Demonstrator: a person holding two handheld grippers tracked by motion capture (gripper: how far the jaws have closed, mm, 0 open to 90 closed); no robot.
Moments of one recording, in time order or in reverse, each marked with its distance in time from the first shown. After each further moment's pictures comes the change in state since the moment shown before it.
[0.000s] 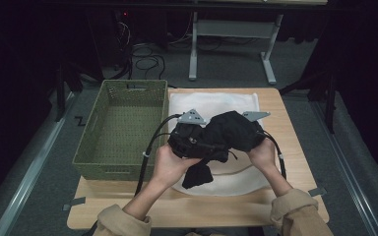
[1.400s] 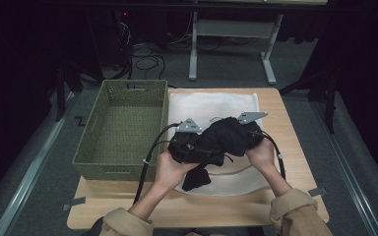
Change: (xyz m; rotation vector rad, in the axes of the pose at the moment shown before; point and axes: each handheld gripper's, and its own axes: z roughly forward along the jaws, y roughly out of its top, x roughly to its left) left arm 0.022 -0.037 0.021 -0.023 0.013 -0.040; right arm 0.001 -0.001 0.004 0.027 0.006 -0.016
